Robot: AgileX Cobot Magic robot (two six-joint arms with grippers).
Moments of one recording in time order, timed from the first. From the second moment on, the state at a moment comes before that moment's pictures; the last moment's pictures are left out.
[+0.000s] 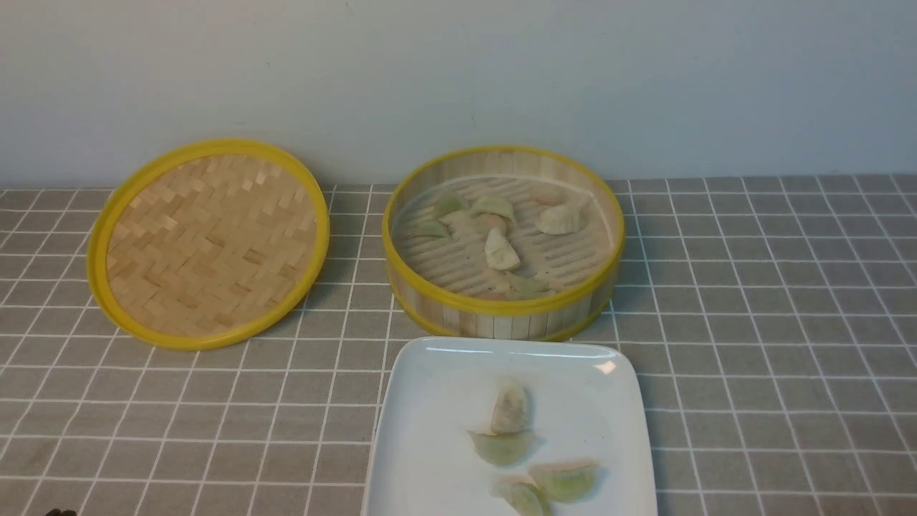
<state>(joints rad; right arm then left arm) -0.03 -0.02 0.02 0.03 0.38 -0.02 -0.09 -0.01 0.03 -0.06 0.38 0.08</state>
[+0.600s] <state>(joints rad) -0.03 -0.02 0.03 0.26 0.25 0.08 -0.09 -0.01 0.03 -0.06 0.38 0.08</state>
